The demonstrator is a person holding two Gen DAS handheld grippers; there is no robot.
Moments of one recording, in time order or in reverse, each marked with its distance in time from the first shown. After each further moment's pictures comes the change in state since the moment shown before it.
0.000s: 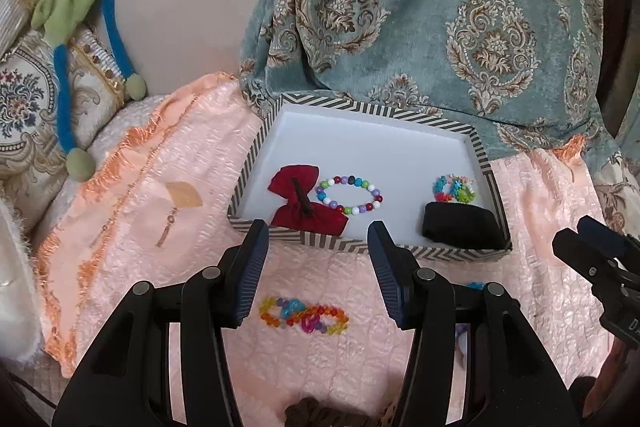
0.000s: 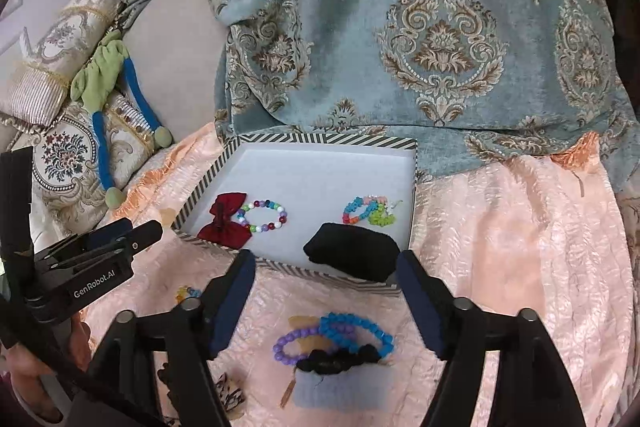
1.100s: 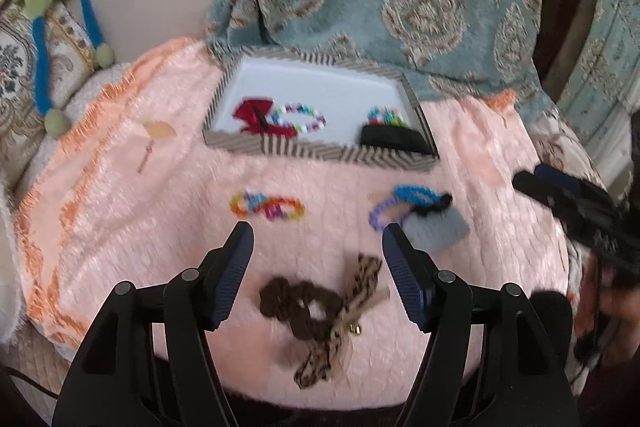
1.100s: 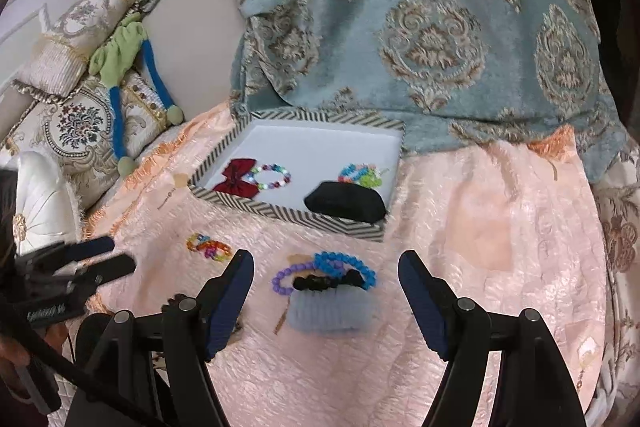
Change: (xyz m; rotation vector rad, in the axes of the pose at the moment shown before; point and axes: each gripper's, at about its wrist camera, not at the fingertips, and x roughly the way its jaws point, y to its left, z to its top) left arm -0.067 0.006 -0.077 0.040 0.113 -0.213; right arm -0.054 -0.006 -0.047 -0.048 0.027 -0.006
